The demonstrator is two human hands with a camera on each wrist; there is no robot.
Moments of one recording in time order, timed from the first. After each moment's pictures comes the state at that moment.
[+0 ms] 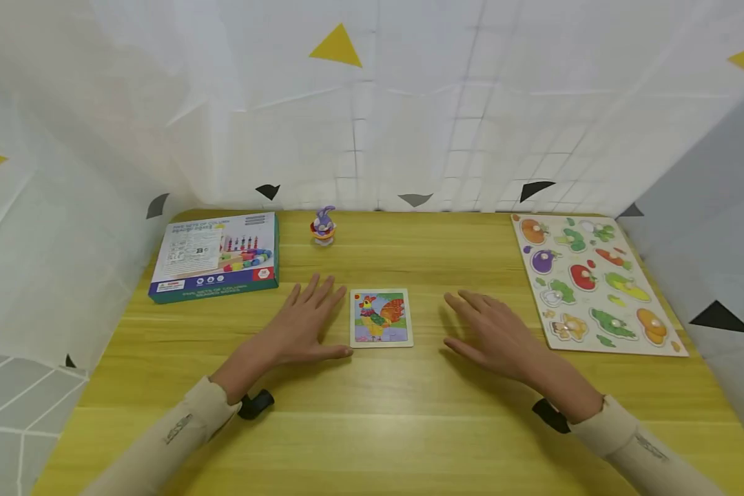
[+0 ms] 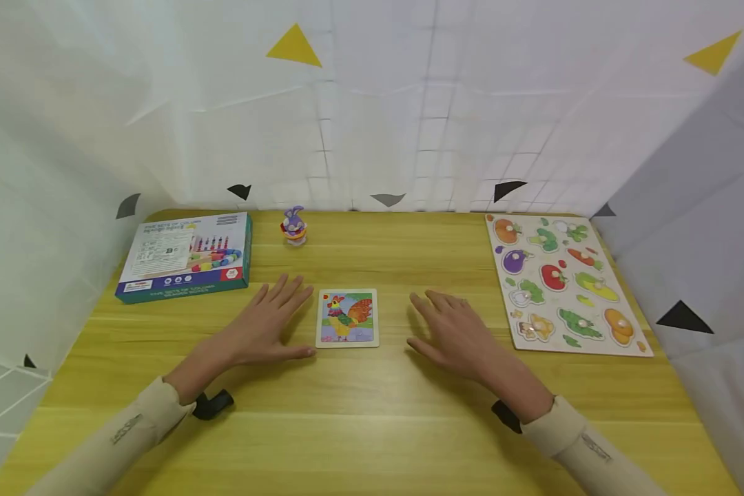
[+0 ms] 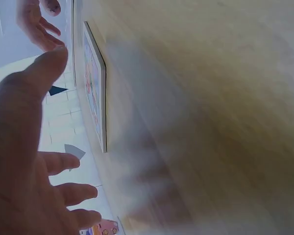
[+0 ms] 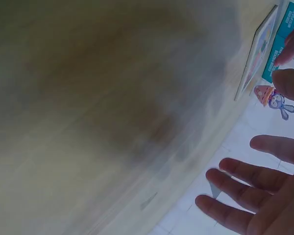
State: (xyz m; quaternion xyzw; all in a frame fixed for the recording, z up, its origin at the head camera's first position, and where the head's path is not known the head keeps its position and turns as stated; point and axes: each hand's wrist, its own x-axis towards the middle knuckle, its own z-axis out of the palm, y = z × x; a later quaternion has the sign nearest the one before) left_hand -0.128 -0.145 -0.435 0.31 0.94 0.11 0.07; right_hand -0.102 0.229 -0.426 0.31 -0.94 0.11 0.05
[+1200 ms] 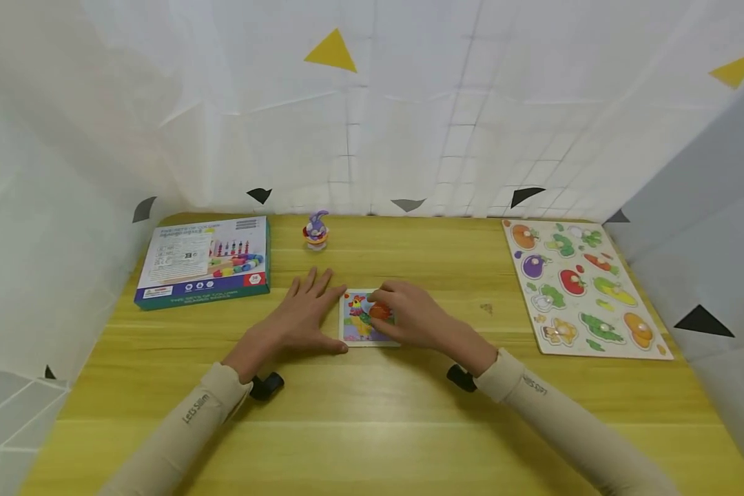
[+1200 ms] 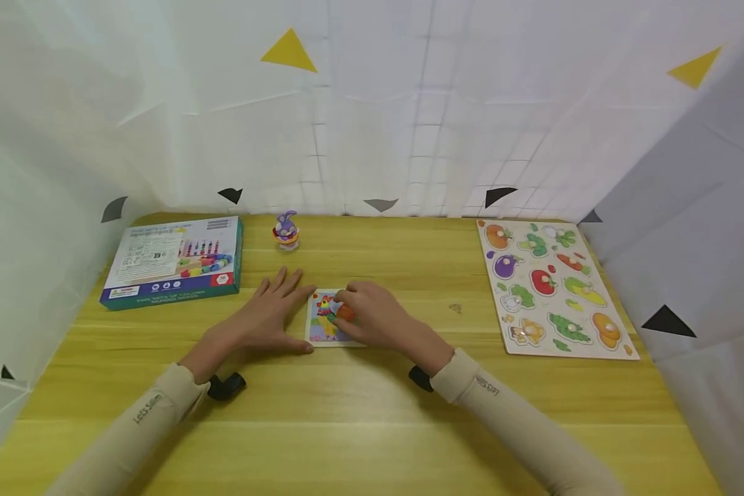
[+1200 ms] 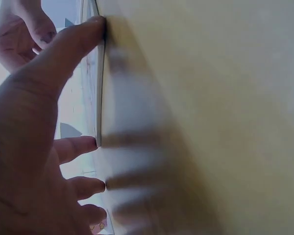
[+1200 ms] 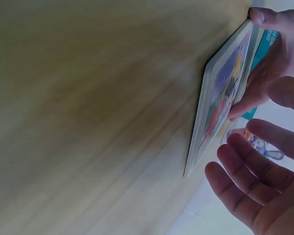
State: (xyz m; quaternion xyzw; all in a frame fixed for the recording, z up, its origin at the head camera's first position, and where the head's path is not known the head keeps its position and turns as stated) left_hand -0.163 -0.139 -0.447 0.29 0.93 0.16 0.13; right_hand -0.158 0.122 -0.425 0.39 -0.90 0.21 0.03
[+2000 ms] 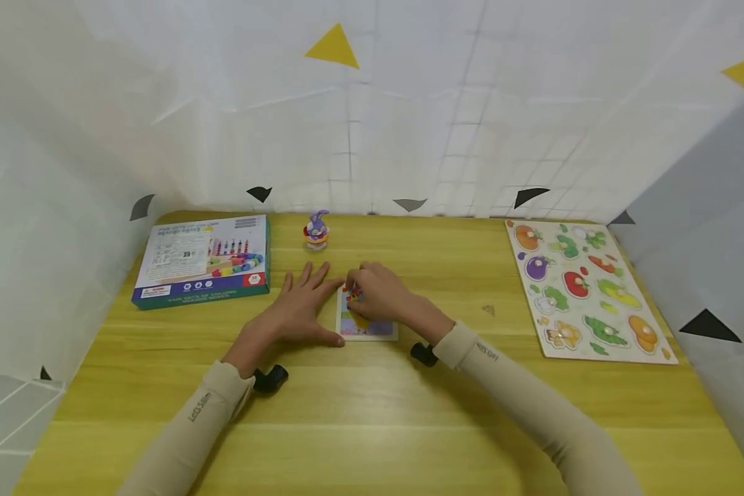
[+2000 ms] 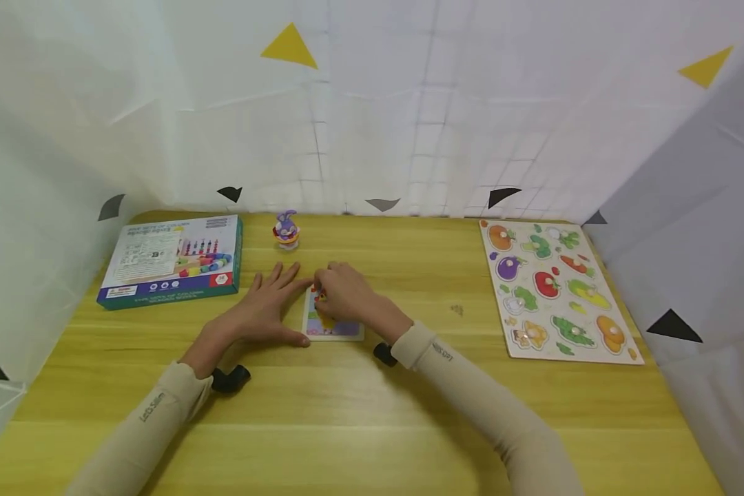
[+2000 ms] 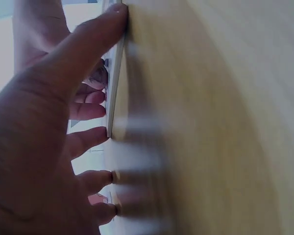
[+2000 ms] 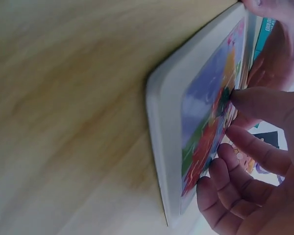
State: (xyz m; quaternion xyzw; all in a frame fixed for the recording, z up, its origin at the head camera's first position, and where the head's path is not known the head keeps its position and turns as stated) left_hand -0.179 -0.146 -0.450 0.27 0.93 0.19 0.14; right_hand -0.207 0.068 -0.434 0.32 -0.93 0.16 -0.07
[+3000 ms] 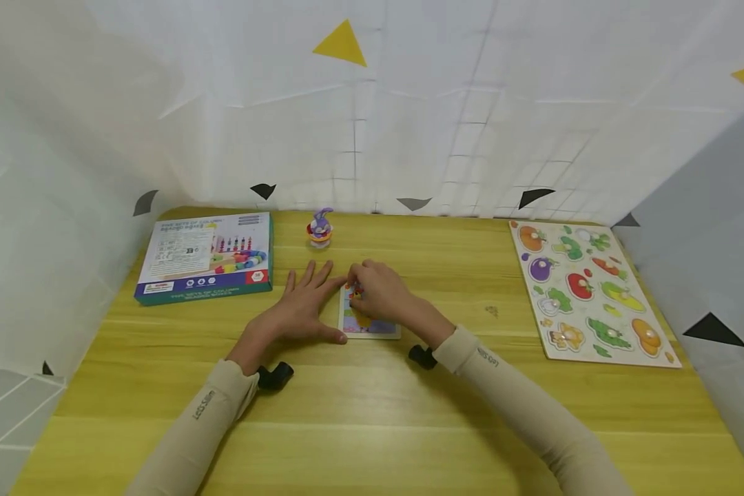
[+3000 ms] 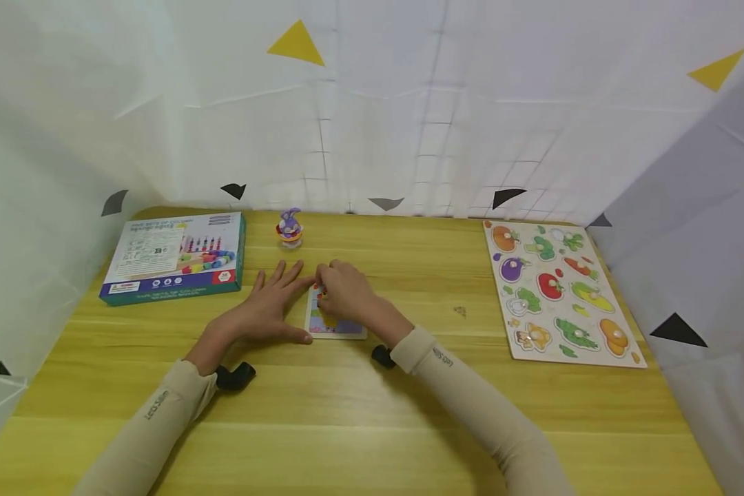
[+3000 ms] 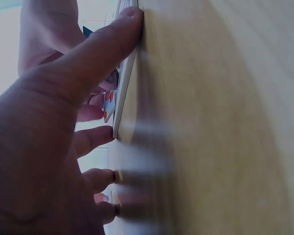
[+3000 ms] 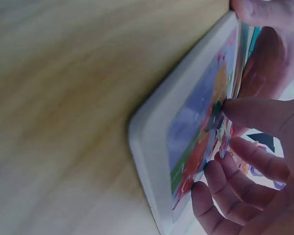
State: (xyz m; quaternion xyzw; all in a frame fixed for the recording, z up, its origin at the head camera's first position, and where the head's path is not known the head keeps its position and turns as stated) left_hand -0.181 -0.149 -0.455 0.27 0.92 0.22 0.16; right_hand -0.203 0.063 -0.427 0.28 -0.94 0.18 -0.08
